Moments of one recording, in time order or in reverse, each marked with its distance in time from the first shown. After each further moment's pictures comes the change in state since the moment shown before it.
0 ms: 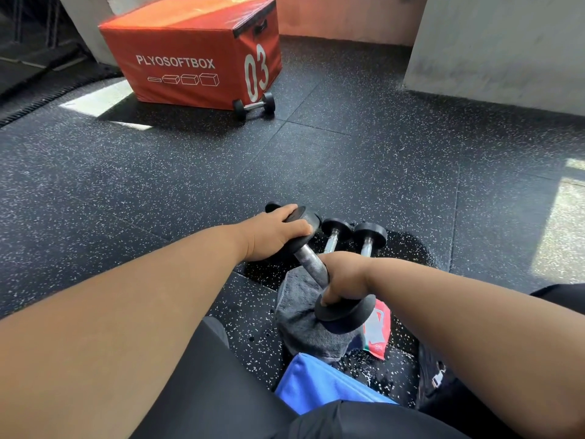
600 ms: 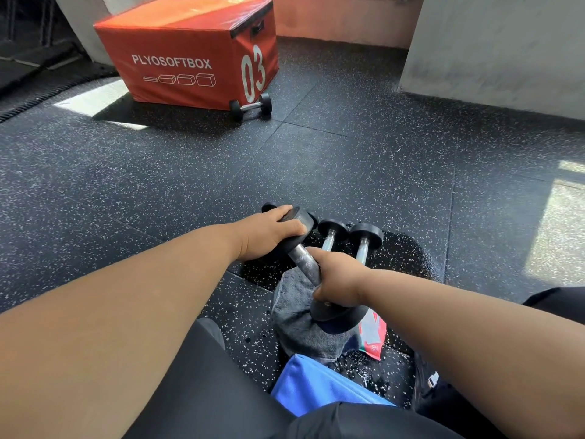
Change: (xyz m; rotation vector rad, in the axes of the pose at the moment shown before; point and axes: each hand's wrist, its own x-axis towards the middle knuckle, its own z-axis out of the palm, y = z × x) left_hand 0.002 -0.004 -0.003 -0.028 -0.006 0.019; right_hand -0.002 -0.006 0.016 0.124 0.197 -0.033
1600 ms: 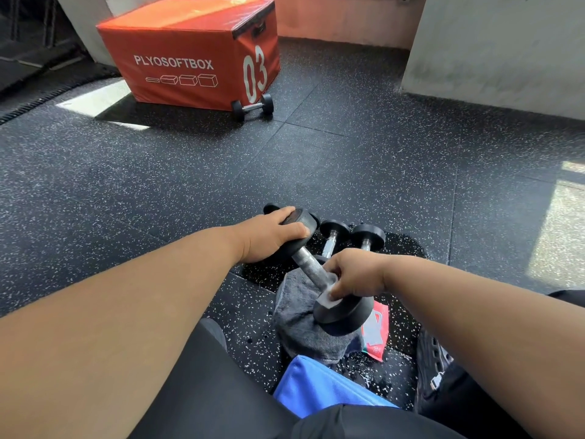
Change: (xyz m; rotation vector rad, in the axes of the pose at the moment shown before) left_hand 0.001 -0.002 0.000 0.049 -0.015 0.010; right_hand 0.005 0.033 -0.026 -0.025 -0.223 0.055
